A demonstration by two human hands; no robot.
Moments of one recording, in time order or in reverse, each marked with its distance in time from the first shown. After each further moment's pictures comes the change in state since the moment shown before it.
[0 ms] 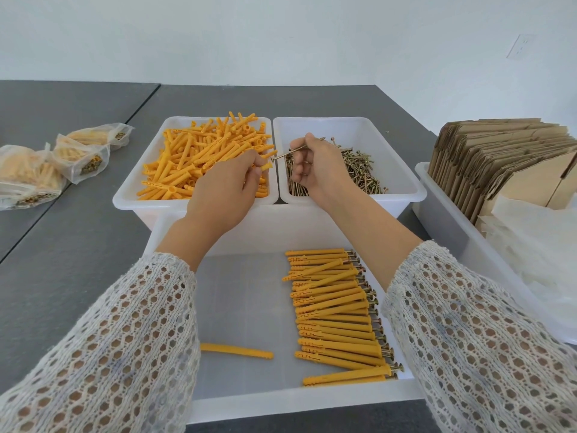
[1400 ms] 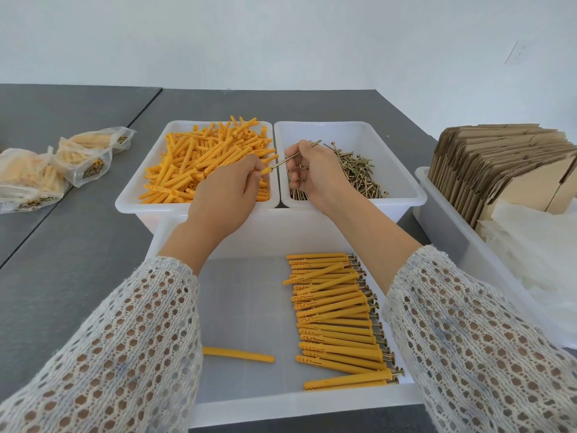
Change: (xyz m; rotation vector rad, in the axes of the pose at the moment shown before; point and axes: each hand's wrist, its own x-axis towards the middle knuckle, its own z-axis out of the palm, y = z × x) left_hand -0.001 0.000 -0.001 0.018 0.006 -0.016; right_hand -0.002 0.001 0.000 -0.118 -0.086 -0.028
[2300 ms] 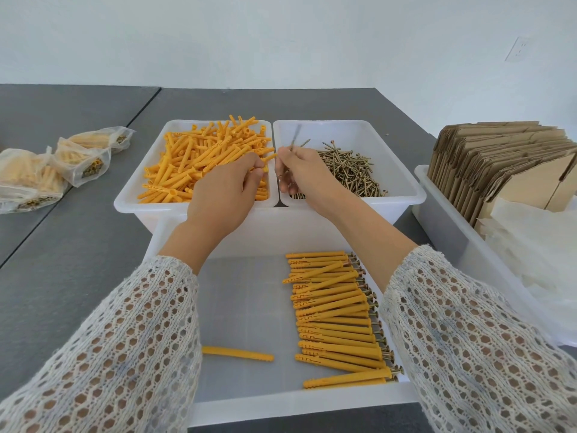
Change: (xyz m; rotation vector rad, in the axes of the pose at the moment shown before) left_hand 0.001 -0.003 0.005 0.040 0.059 0.014; right_hand -0.003 0.004 0.004 -0.417 -0.128 -0.148
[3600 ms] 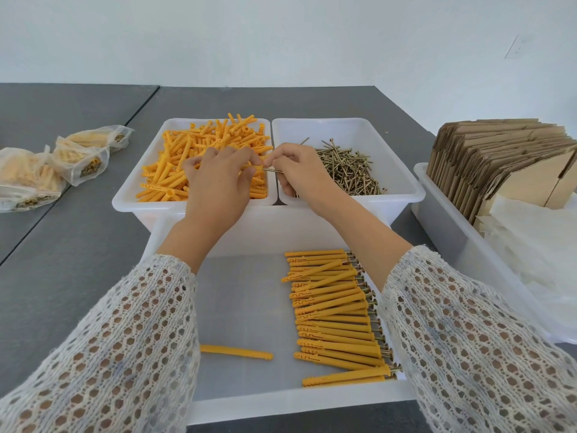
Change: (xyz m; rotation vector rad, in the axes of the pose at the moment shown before) left_hand 0.002 0.006 -0.003 0.118 0.087 -0.037; right_hand 0.000 0.002 0.004 -0.080 0.039 -0.063
